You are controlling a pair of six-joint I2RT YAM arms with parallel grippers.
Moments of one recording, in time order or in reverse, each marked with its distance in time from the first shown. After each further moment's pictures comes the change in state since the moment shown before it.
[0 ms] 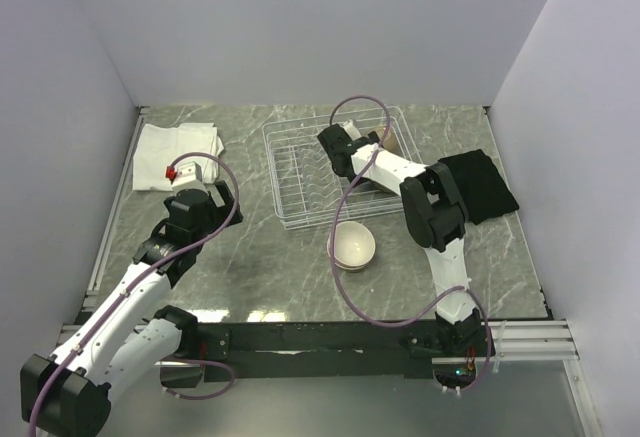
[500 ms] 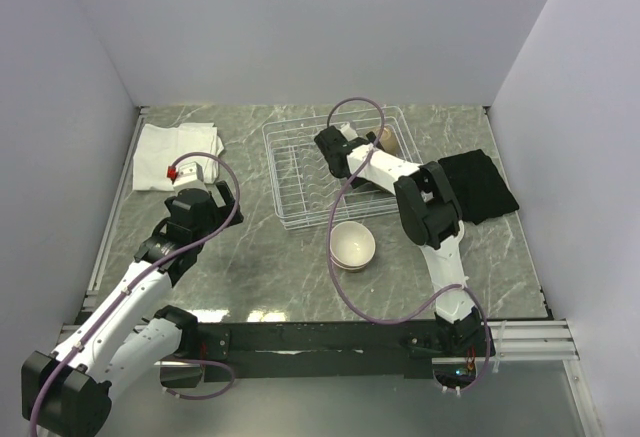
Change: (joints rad) left arm 0.001 0.014 0.000 -0.001 0.000 0.000; right arm 0.009 0.053 0.045 -0.037 0.062 -0.011
